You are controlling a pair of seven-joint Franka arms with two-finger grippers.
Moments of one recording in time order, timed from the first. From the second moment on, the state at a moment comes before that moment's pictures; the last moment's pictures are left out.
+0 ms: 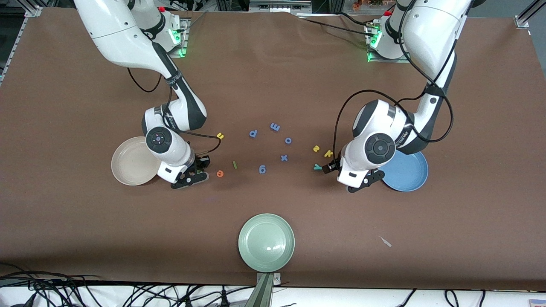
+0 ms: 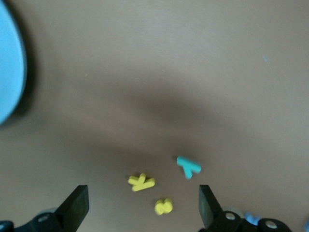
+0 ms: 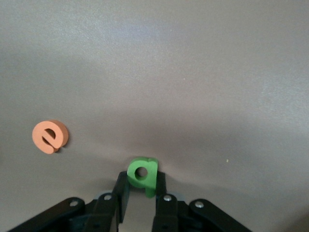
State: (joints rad) left arm -0.30 0.65 -0.13 -1.54 -0.07 2.03 -0.97; right arm 0.35 0.66 0.02 -1.79 0.00 2.45 0.03
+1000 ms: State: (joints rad) left arm -0.38 0.74 -0.13 -1.59 -0.07 2.30 -1.58; right arm 0.32 0.58 -0.17 -1.76 0.00 2.18 -0.18
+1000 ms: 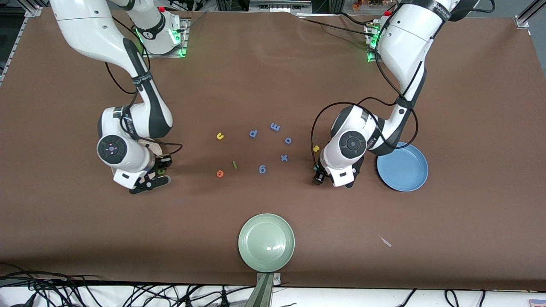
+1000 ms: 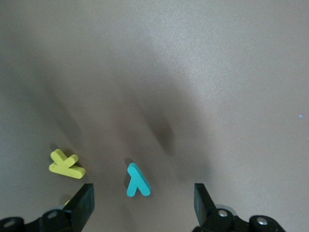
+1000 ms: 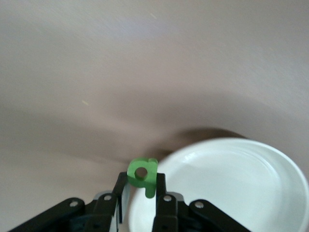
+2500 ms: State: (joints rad) left arm -0.40 0.75 -0.13 -1.66 -0.07 2.41 -1.66; right arm 0.40 0.62 -0.07 -1.64 0.09 2.13 0.14
